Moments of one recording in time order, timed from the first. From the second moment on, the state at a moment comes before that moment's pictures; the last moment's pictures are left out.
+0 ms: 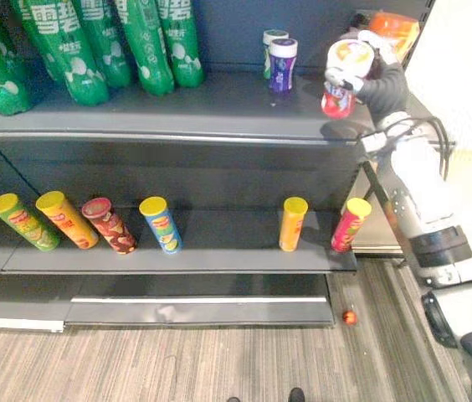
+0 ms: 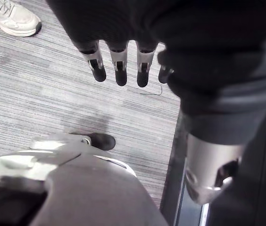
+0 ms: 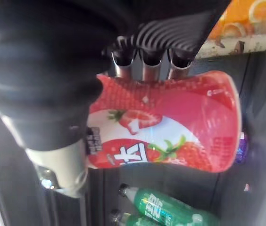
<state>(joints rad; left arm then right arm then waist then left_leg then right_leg) 0.14 0.13 0.21 1.18 -0.07 -0.03 0.04 -0.95 -0.45 0.21 0.28 0.44 -0.03 -0.08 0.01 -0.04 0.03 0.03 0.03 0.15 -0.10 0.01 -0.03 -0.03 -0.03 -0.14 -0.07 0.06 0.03</state>
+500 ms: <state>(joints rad) 0.12 0.13 0.20 1.17 -0.11 -0.01 0.04 -1.12 -0.36 0.22 0.49 0.44 0.01 -0.11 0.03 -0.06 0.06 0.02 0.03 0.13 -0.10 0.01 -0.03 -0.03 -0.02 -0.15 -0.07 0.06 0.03</state>
